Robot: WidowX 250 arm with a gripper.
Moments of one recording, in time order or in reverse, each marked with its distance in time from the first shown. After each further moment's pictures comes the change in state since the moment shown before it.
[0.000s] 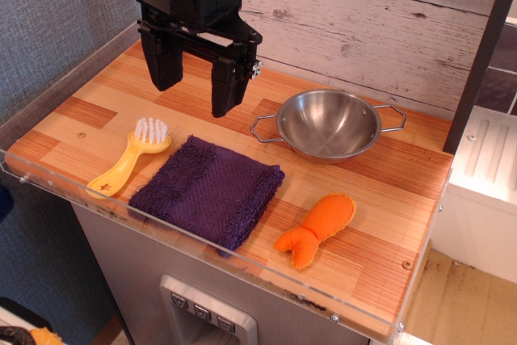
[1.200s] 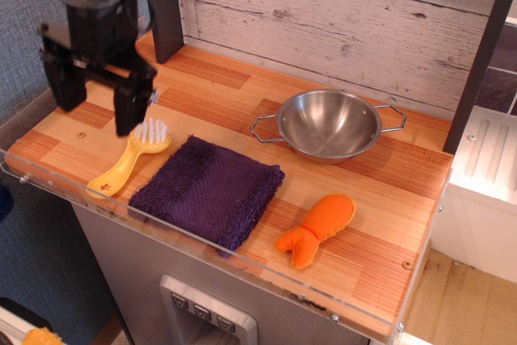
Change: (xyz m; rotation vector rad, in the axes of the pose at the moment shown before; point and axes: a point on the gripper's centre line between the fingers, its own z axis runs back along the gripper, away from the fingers) arm -0.031 0.081 -0.043 0.123 -0.016 0.143
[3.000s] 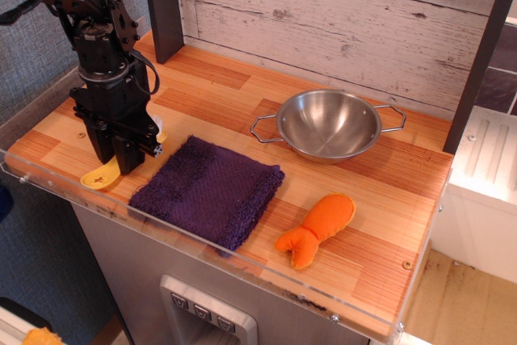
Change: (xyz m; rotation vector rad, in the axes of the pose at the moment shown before) arm 0.015 0.000 -0.078 -0.098 -0.002 -0.140
